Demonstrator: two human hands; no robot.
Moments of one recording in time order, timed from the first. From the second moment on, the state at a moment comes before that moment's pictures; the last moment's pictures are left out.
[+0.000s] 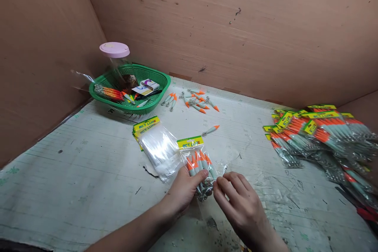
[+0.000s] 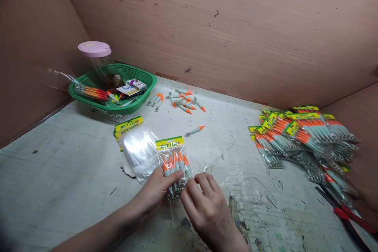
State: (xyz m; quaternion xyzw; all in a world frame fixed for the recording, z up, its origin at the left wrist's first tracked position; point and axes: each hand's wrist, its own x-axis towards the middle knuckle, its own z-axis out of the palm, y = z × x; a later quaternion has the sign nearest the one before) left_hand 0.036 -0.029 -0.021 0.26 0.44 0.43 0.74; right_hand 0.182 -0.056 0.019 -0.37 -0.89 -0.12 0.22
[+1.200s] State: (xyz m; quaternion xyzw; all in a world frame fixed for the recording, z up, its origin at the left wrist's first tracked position) left_hand 0.032 -0.022 -0.015 0.34 0.53 0.37 0.68; right_hand 0.189 -0.046 0.020 -0.35 -0.92 -0.10 0.14
